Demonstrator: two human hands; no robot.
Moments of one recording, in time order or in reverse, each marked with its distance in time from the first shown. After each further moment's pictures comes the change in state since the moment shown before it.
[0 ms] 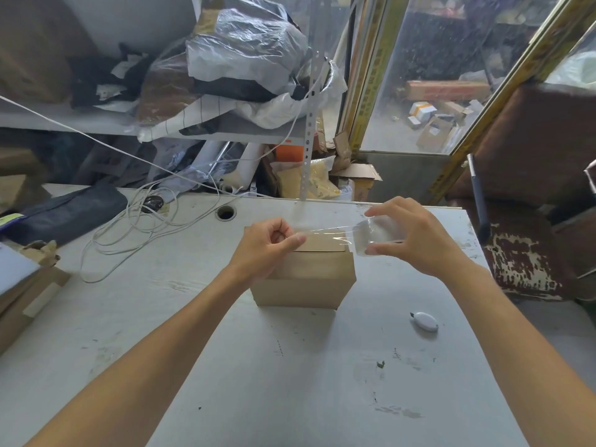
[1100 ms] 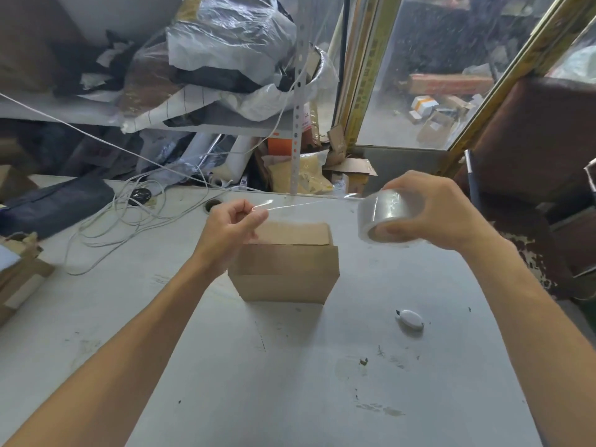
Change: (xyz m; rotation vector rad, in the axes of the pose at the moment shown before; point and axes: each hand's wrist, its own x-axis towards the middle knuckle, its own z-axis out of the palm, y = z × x) left_hand 0.003 0.015 -0.009 -0.205 0.147 0.003; right_hand 0.004 0.004 -0.064 0.104 -0.049 0.080
